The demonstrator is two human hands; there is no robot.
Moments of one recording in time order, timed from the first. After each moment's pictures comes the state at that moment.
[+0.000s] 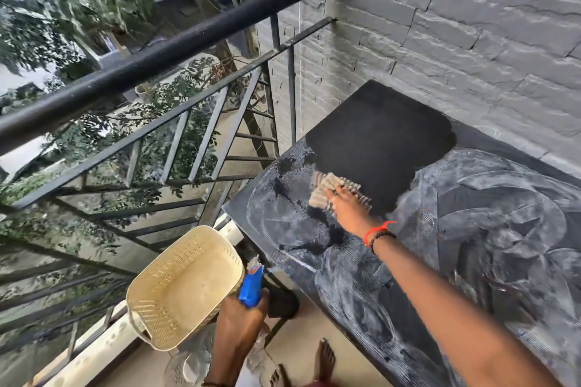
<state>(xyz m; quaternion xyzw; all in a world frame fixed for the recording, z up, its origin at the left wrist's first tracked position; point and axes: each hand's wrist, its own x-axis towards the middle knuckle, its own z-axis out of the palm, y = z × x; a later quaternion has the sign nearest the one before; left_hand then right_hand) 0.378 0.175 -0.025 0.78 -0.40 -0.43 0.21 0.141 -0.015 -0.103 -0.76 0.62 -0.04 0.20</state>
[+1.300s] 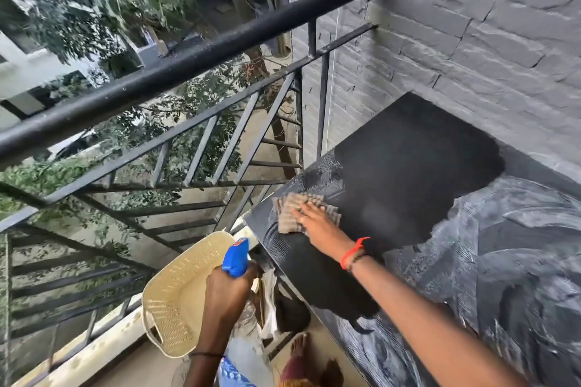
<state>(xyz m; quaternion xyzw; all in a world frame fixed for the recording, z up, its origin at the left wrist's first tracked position) 0.414 0.107 -0.007 0.80 -0.32 -0.39 0.33 0.237 -0.026 -0.086 -0.84 0.48 -0.06 0.25</state>
